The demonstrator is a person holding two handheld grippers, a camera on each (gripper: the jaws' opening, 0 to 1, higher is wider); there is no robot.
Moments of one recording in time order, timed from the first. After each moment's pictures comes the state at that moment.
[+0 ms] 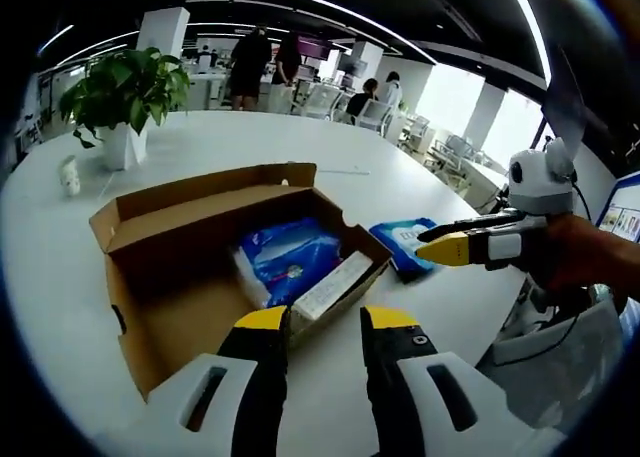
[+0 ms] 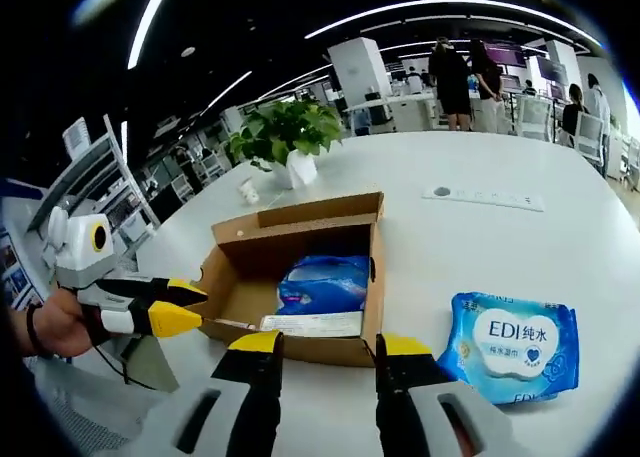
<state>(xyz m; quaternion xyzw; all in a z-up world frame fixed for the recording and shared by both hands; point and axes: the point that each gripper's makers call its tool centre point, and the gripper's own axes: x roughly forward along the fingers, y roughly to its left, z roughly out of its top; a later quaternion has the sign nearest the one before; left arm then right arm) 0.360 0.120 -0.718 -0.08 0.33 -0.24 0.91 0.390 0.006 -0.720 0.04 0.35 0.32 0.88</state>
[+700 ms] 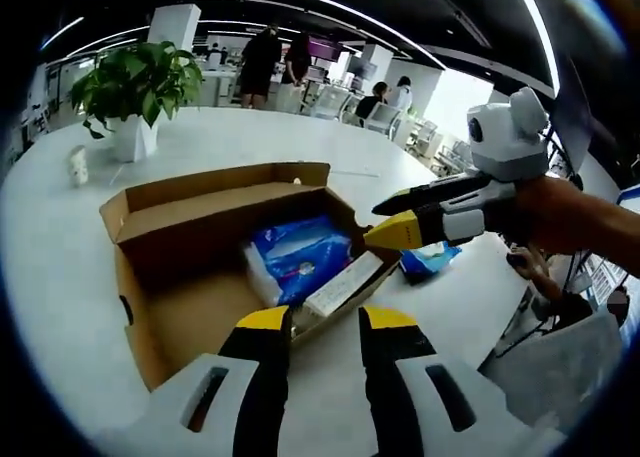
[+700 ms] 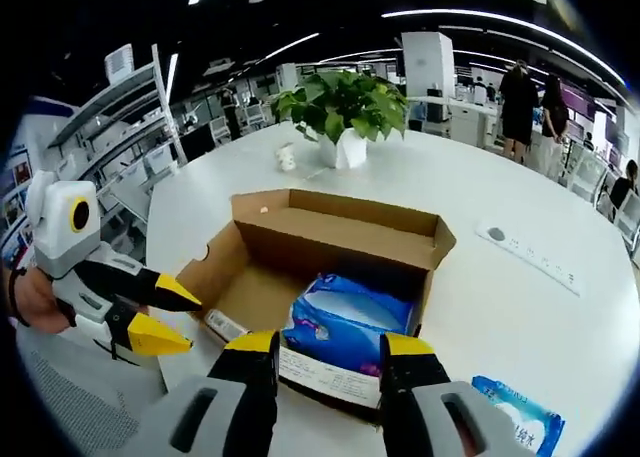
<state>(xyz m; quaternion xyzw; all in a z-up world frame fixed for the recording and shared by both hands) 0.359 0.132 -0.724 -0.09 0.34 -0.22 0.91 0.436 0.060 -0.721 -0.09 0.35 0.40 0.84</state>
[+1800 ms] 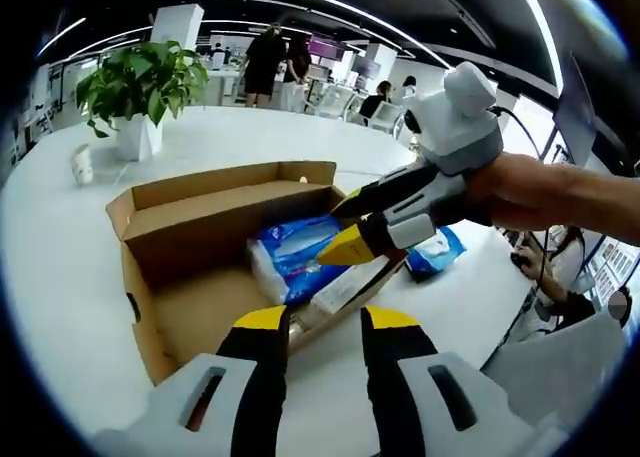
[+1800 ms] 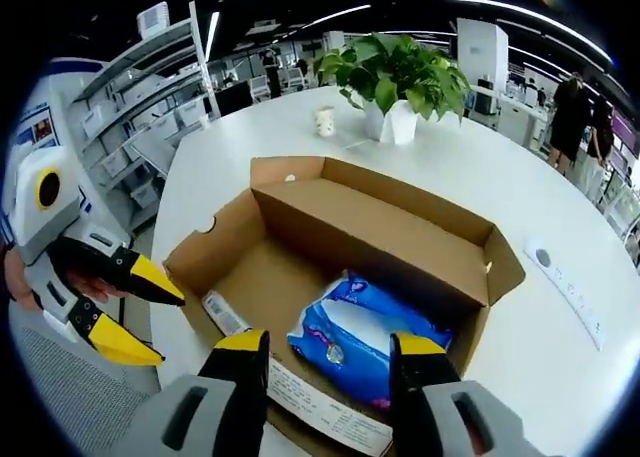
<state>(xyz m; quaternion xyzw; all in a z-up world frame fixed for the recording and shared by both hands) 0.359 0.139 -0.725 -0.09 0.34 -0.21 0.91 0.450 0.100 -0.759 -0.16 0.39 0.47 0.78</state>
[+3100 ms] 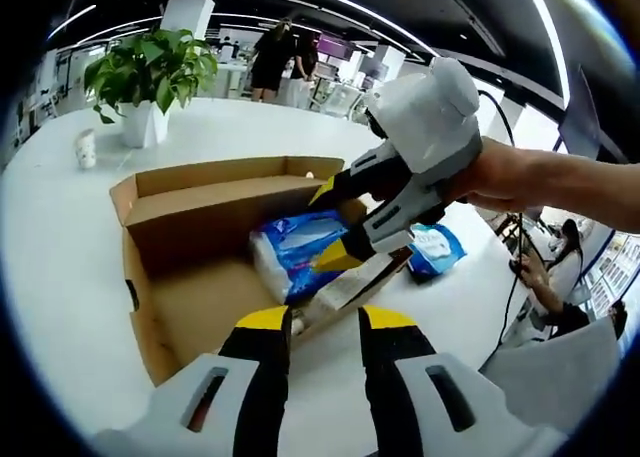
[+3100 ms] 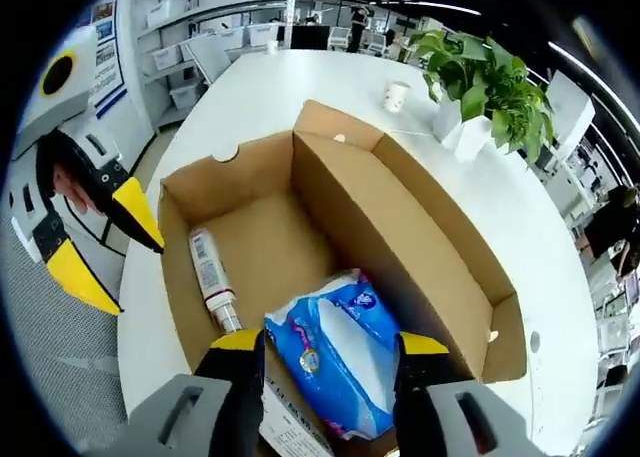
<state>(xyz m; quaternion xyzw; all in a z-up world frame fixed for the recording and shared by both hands) 0.359 0.140 -0.729 -0.11 0.35 -0.21 0.91 0.455 0.114 -0.768 -0.35 0.34 0.53 0.69</state>
